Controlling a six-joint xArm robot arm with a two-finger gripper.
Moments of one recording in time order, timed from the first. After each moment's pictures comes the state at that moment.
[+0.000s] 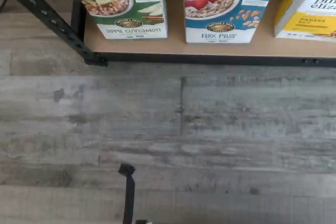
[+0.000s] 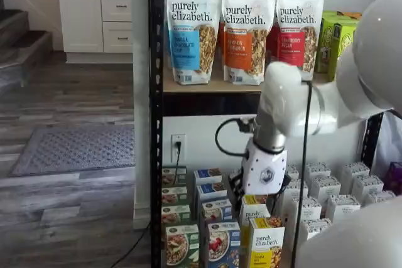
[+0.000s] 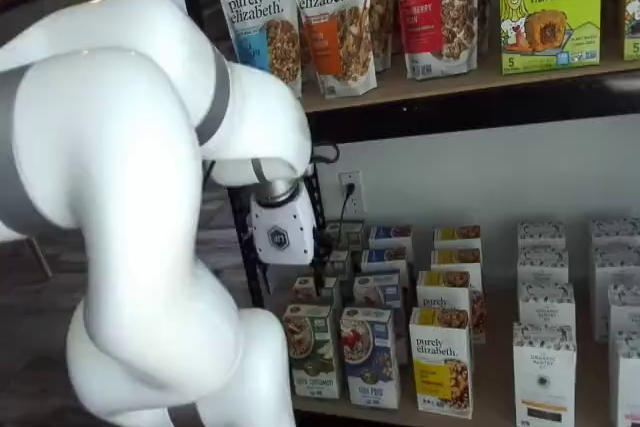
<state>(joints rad) 0.16 -0.63 -0.31 0.06 0.79 0.13</state>
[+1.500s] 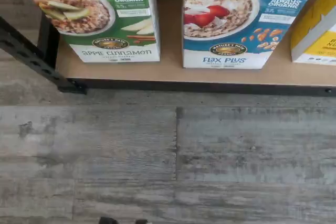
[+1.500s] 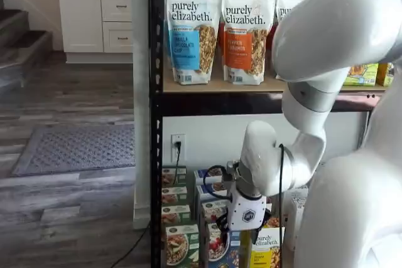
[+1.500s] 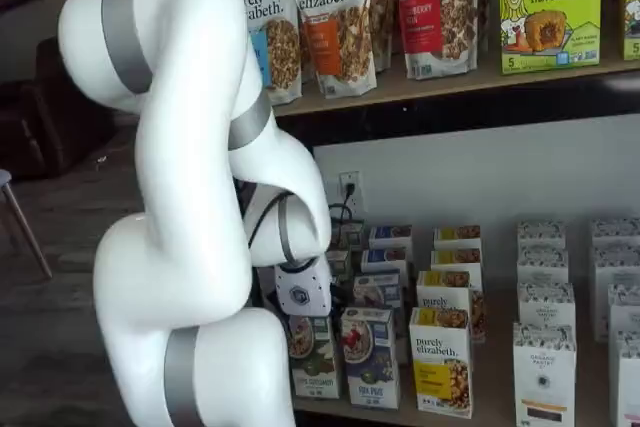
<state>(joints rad) 0.17 -0.02 -0.36 -0.01 0.19 0.19</state>
